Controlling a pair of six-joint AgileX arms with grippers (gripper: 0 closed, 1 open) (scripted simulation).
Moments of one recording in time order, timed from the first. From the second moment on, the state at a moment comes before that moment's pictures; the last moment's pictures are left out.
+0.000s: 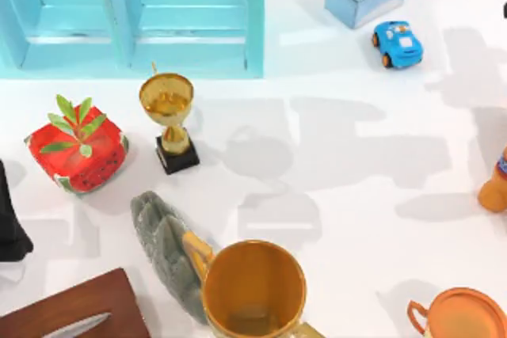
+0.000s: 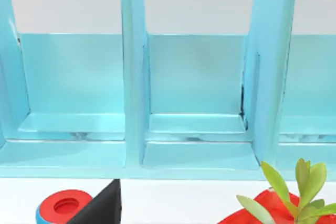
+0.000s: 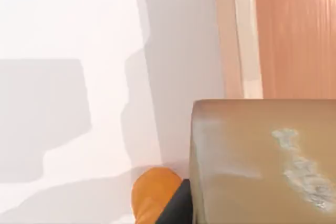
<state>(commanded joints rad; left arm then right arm) 0.00 0.00 0.00 0.00 0.00 0.00 -0.01 2.00 1.88 -1.32 0.07 0.15</state>
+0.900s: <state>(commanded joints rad) 0.00 0.00 0.00 0.00 0.00 0.00 -0.44 1.86 1.70 -1.41 0.00 -0.43</state>
